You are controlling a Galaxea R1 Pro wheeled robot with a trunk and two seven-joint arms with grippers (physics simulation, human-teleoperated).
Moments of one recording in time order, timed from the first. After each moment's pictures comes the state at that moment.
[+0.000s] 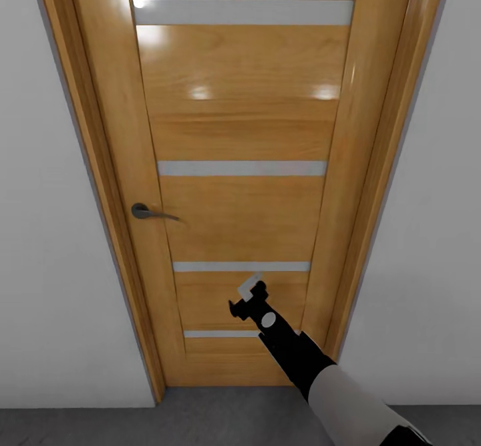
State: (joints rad) left arm 0.00 0.01 0.01 -0.08 0.11 -0.09 0.00; right arm -0.72 0.17 0.50 -0.67 0.28 0.14 0.00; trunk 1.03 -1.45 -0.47
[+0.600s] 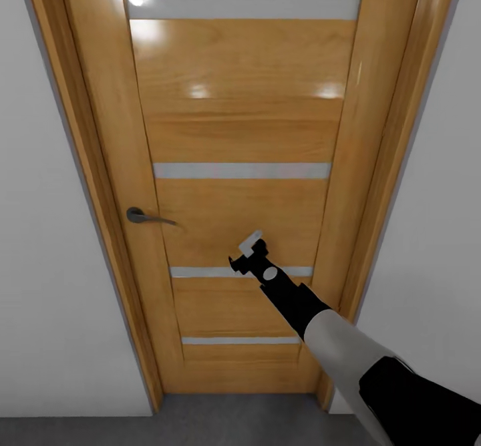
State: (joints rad) left arm 0.00 0.01 0.01 -0.08 0.11 -0.09 0.00; right arm -0.98 0.17 0.53 -0.55 0.19 0.07 0.01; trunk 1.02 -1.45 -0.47
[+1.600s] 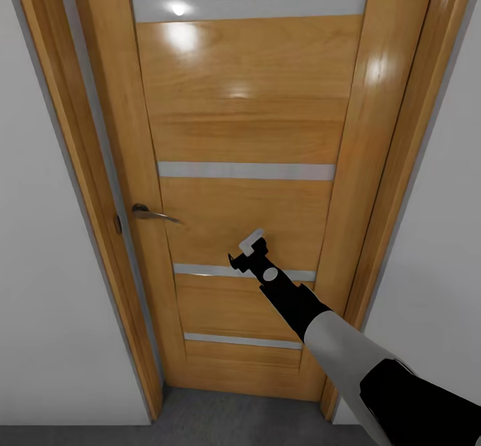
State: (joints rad) left arm 0.00 0.01 0.01 -0.08 0.11 -0.09 0.00; right arm -0.97 0.17 0.53 -0.57 0.19 0.04 -0.02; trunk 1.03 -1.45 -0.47
